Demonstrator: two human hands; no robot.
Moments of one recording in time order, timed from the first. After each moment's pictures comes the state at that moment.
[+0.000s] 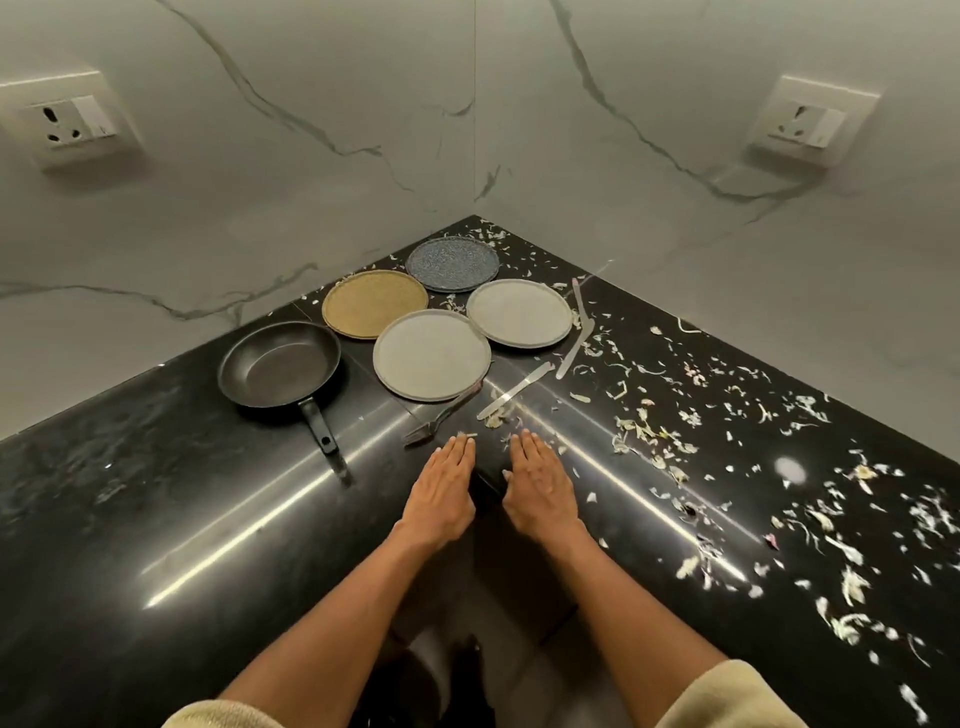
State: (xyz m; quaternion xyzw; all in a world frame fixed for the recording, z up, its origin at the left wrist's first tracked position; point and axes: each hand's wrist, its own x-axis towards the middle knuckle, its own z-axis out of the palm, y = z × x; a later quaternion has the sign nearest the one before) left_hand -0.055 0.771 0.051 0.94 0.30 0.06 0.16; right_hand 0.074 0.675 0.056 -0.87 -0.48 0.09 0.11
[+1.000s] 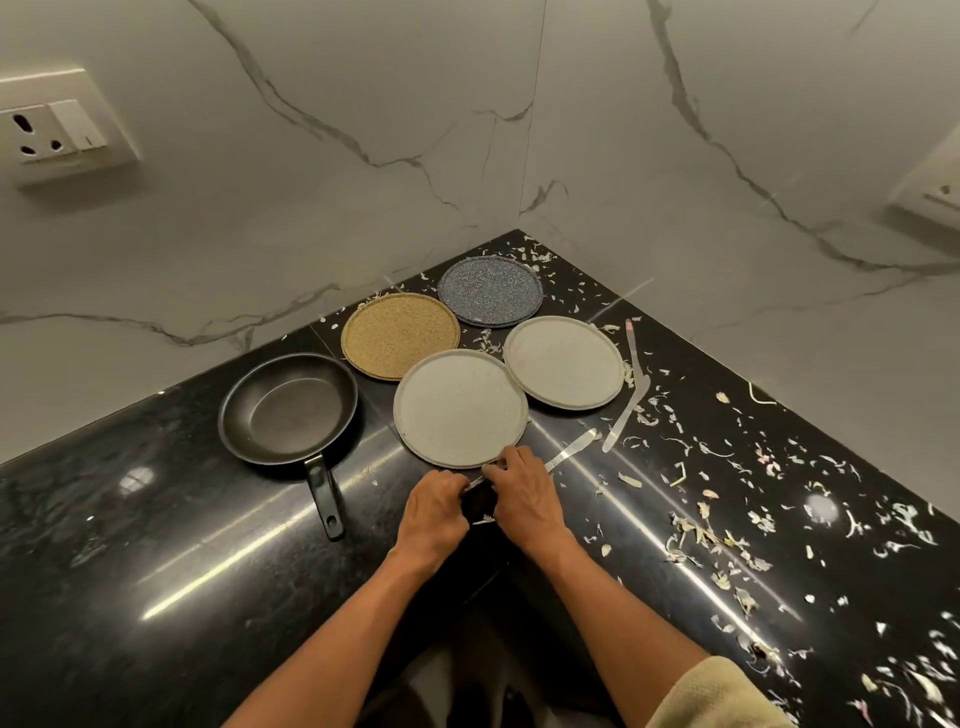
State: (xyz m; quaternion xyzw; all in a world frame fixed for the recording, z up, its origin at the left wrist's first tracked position) left_hand -0.011 0.889 0.050 0.87 0.40 0.13 0.23; right_hand 0.126 0.824 0.037 -0.81 -0.58 0.02 0.13
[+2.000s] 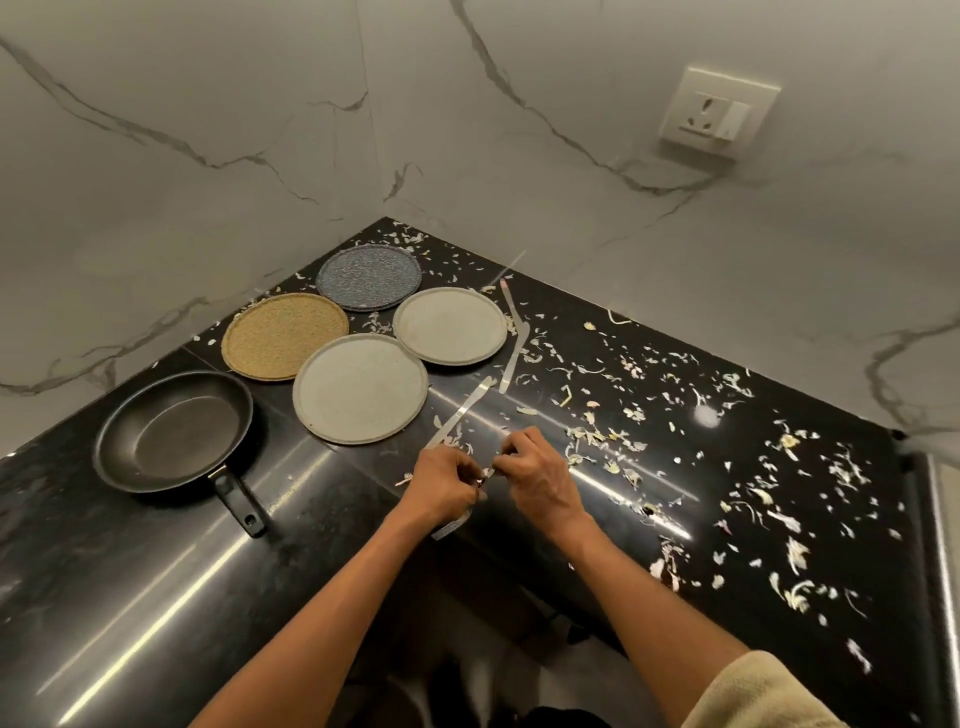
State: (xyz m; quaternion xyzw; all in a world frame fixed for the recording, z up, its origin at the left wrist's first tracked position) left_hand 0.035 0.810 0.101 0.85 0.30 0.00 0.44; right_hand 0.152 0.682 0.064 -0.81 -0.54 -0.10 0.20
